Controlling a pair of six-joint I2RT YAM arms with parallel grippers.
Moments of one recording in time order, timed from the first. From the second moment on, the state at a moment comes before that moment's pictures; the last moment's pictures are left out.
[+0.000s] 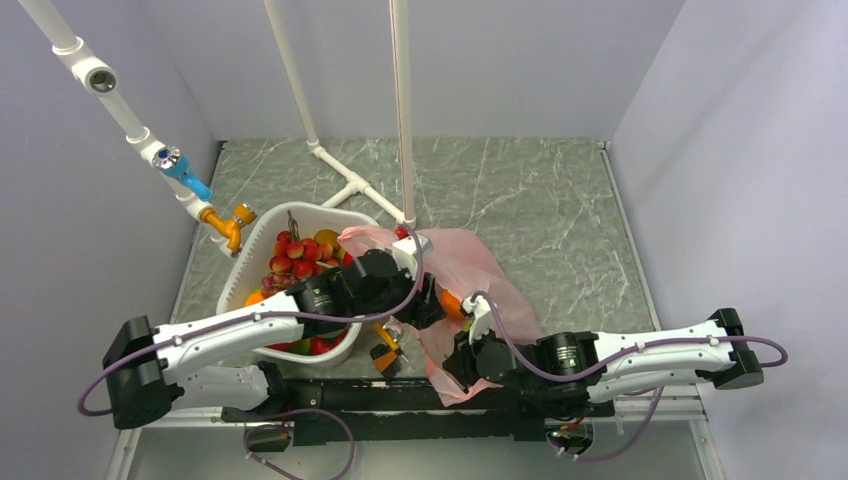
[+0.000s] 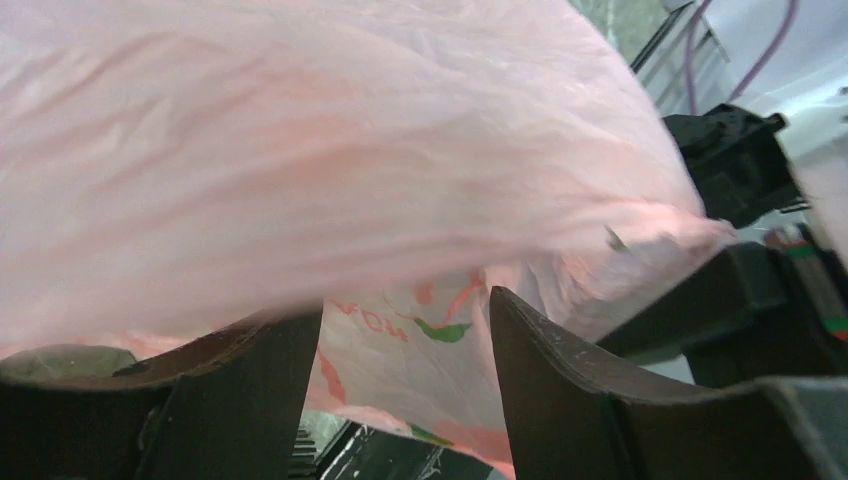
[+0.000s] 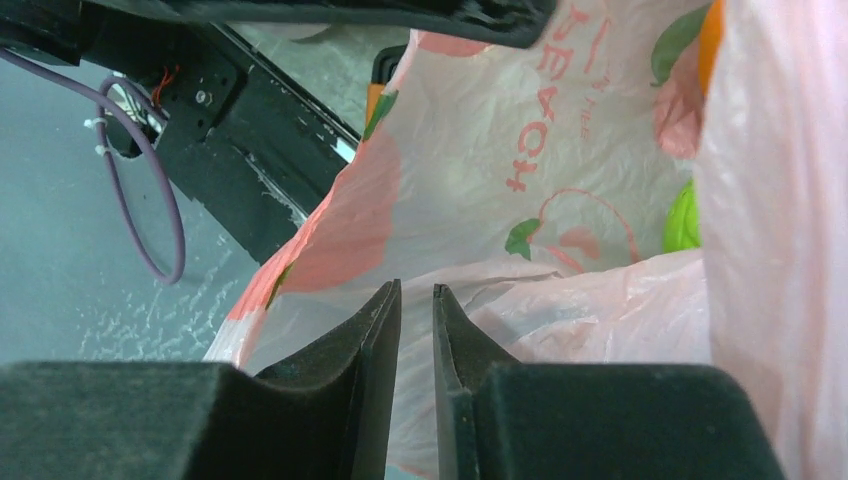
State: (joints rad) left arm -1.06 1.12 0.84 -0.21 0.07 -0.55; right arm 1.61 0.80 0.63 -0.53 0.50 0.88
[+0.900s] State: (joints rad) left arm -1.10 1.70 1.05 -0.09 -0.18 -0.51; right arm 1.61 0.65 0.56 -0.61 0.52 0.99
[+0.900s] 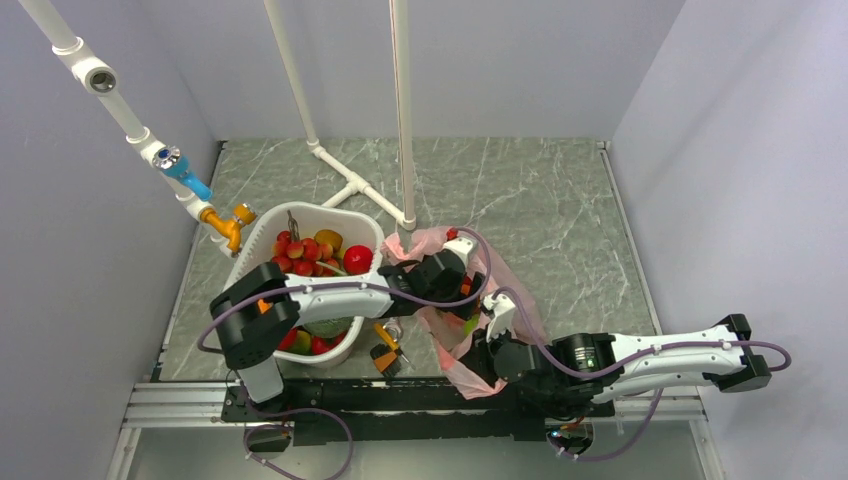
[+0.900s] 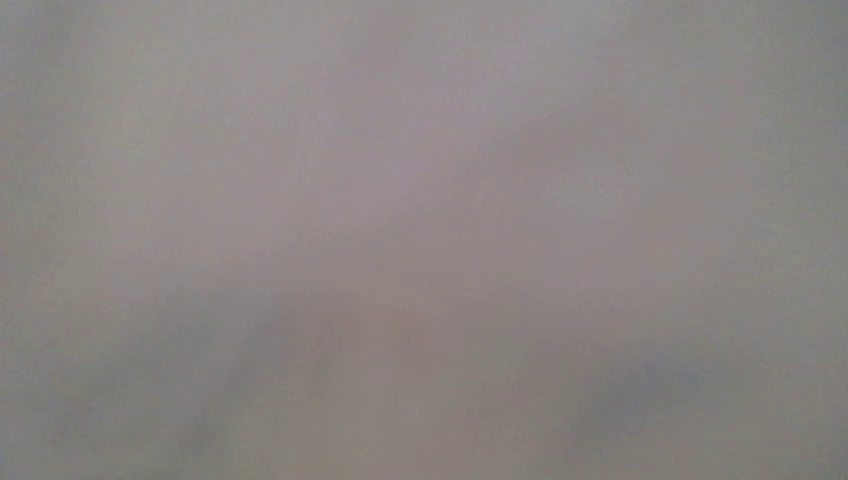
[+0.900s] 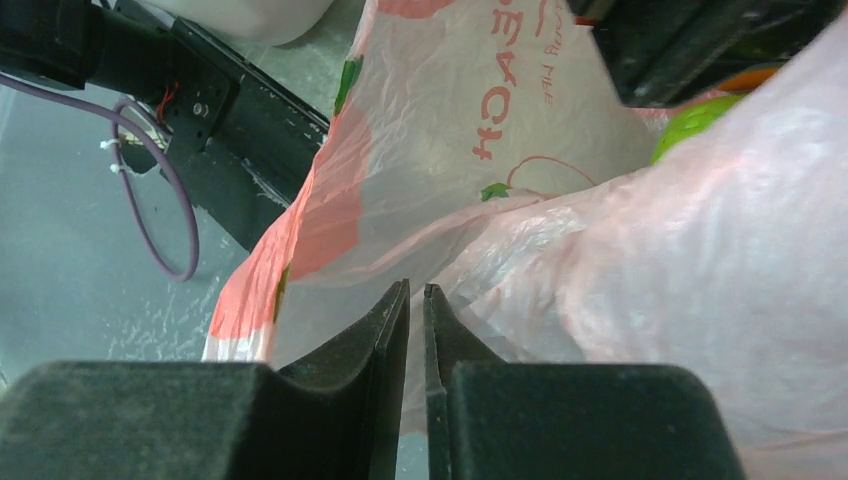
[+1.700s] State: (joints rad) left arm -1.08 1.65 1.17 -0.24 -0.07 -0.43; right arm 1.61 0.64 0.56 -0.66 0.58 1.03
